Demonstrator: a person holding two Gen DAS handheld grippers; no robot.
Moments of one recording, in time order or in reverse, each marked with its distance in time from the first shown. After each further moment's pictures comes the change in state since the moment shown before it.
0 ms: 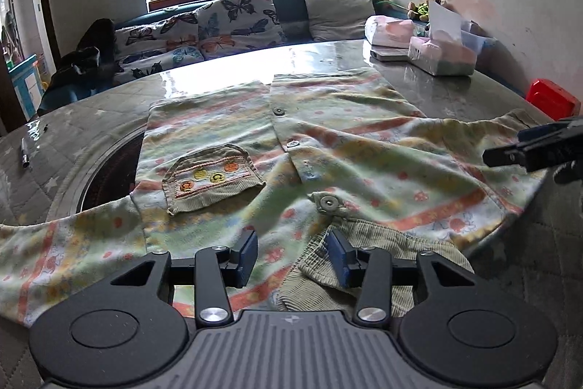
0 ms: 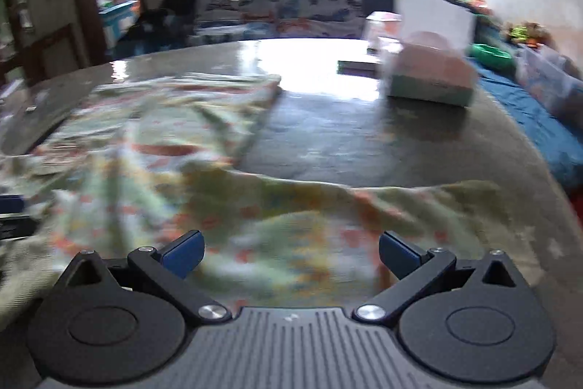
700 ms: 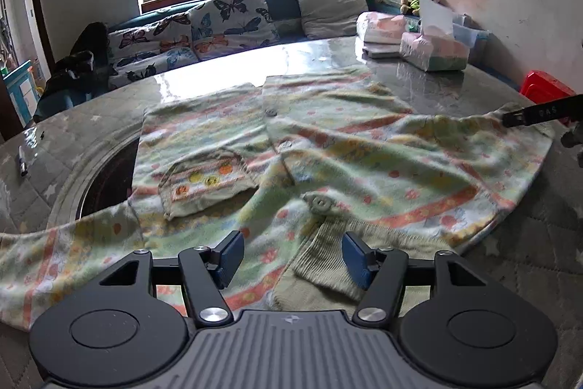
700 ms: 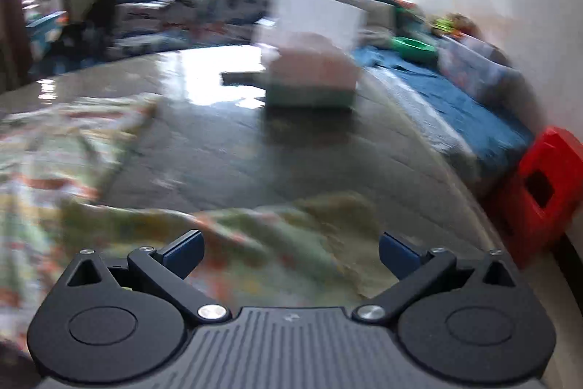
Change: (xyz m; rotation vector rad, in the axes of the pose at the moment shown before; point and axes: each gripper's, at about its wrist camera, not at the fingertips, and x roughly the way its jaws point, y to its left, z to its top) left arm -0.004 -0.005 0.007 0.031 0.005 -0.016; right arm -0.004 -0.049 0.020 0.062 -0.022 -0.163
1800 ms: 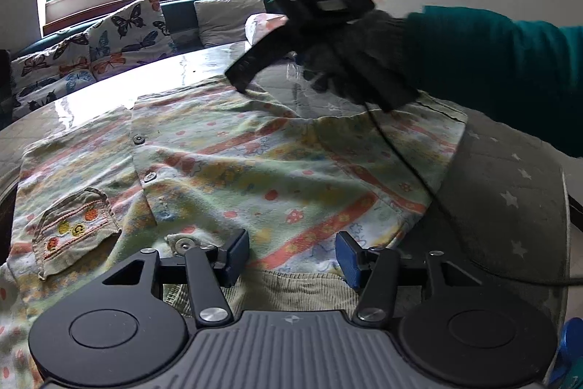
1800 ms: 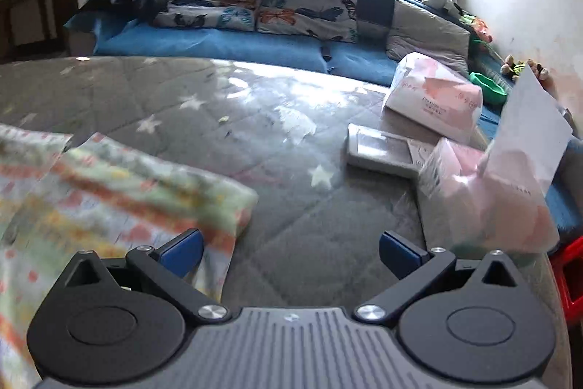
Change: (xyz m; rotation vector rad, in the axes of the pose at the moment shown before) left arm 0.029 -0.041 0.008 0.135 -0.018 -0.321; right arm 0.148 0.116 0.123 -0.197 0.054 0.029
